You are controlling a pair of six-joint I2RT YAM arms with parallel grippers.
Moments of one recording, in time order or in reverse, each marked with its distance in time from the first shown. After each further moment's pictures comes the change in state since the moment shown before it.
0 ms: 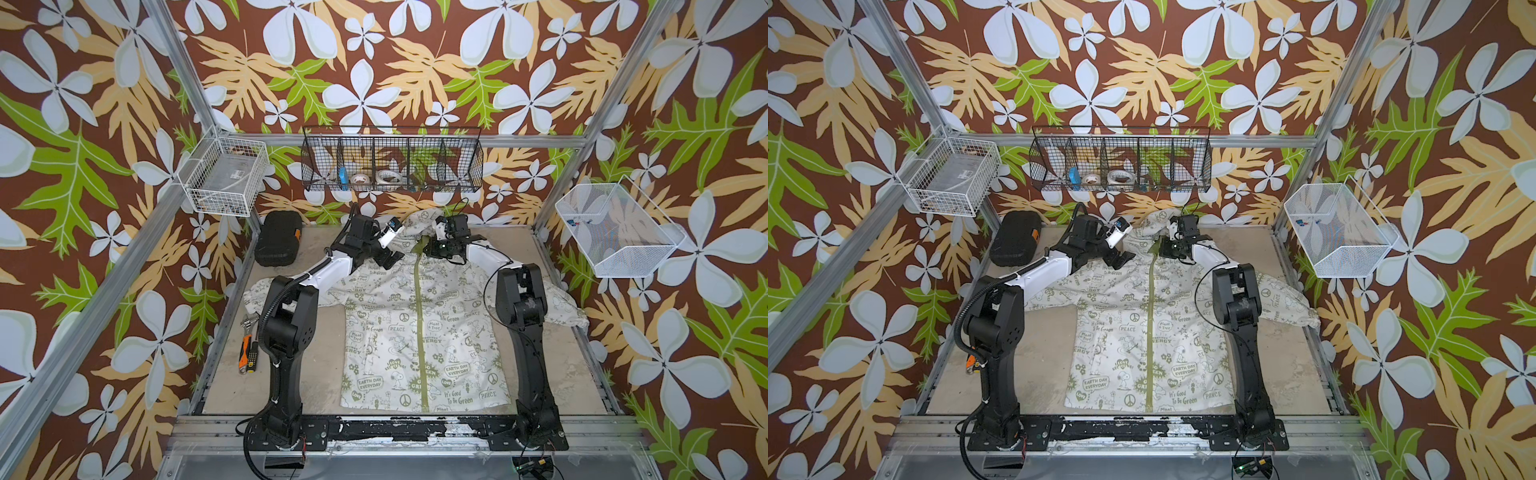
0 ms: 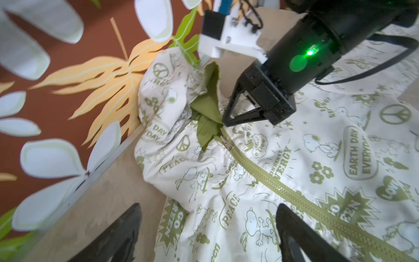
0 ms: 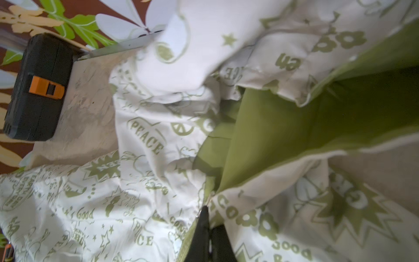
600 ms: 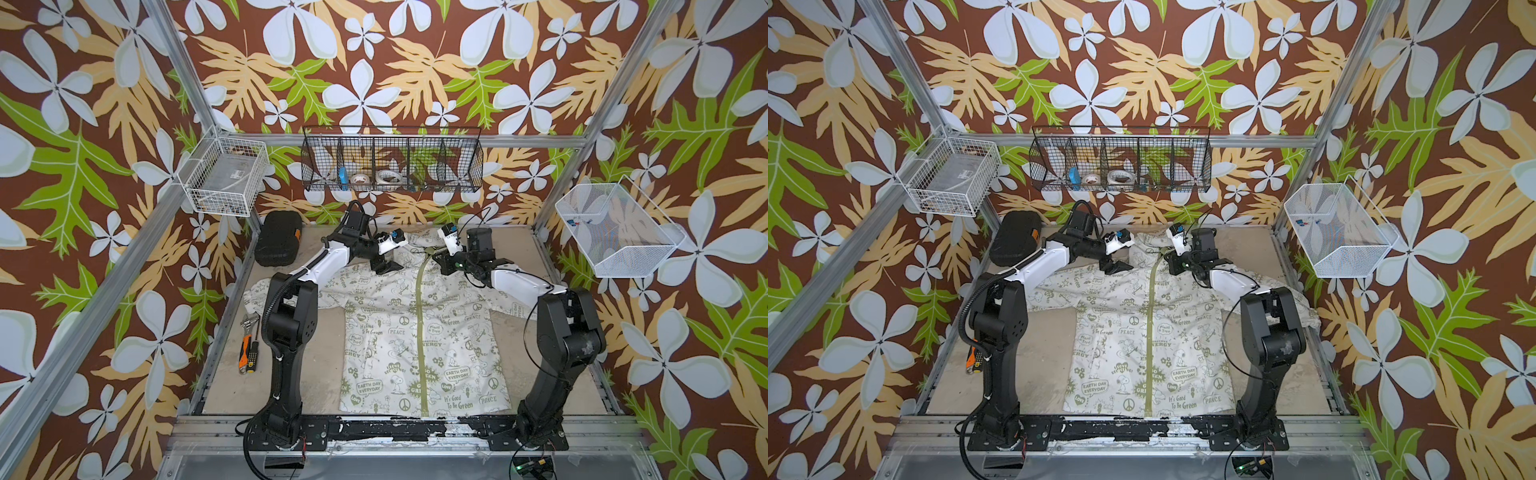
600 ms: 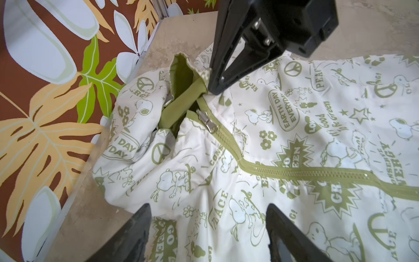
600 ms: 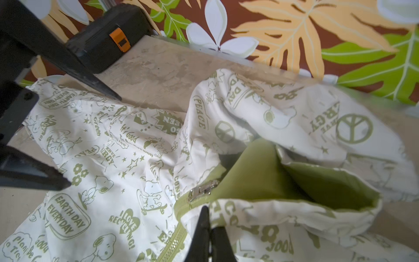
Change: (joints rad) left arm 0.044 0.045 0.130 -0.332 0.337 0.402; right arm -0.009 -0.534 -0.681 0.390 -0.069 -0.340
